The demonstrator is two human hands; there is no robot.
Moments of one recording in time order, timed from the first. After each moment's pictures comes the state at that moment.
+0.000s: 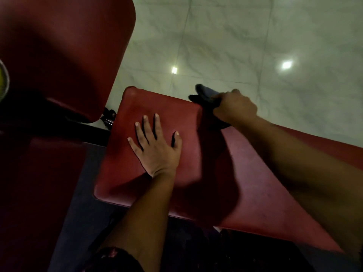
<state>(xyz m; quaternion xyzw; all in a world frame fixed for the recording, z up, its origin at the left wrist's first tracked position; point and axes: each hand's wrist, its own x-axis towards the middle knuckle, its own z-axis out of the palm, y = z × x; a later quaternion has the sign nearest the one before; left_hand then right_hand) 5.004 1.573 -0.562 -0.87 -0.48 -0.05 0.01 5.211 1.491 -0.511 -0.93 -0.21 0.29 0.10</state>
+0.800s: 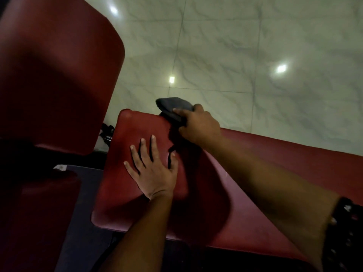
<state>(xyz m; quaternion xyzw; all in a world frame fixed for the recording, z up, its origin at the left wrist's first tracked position) 5.002 1.574 -0.568 -0.88 -0.47 -0.06 0.02 5.182 1.536 -0.504 -0.87 -0.34 0.30 0.20</state>
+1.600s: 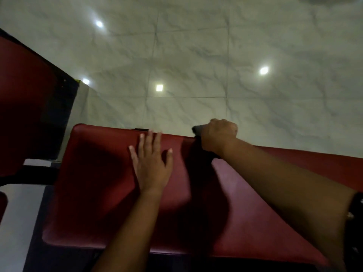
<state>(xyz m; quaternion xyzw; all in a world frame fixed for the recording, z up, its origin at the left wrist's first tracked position) 5.094 1.507 -0.557 -0.94 -0.32 -0.05 -0.06 5.267 1.397 -0.517 -0.90 -0.31 0.30 -0.07</state>
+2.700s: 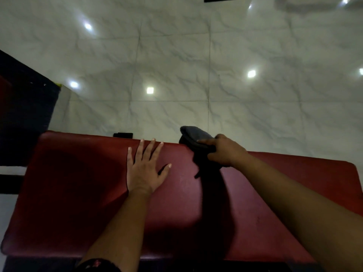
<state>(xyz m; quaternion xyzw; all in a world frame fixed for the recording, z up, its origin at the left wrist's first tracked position) 5.116 1.465 -0.591 -0.98 -0.20 0.05 0.03 5.303 1.269 -0.541 -0.85 -0.24 0.45 0.13</state>
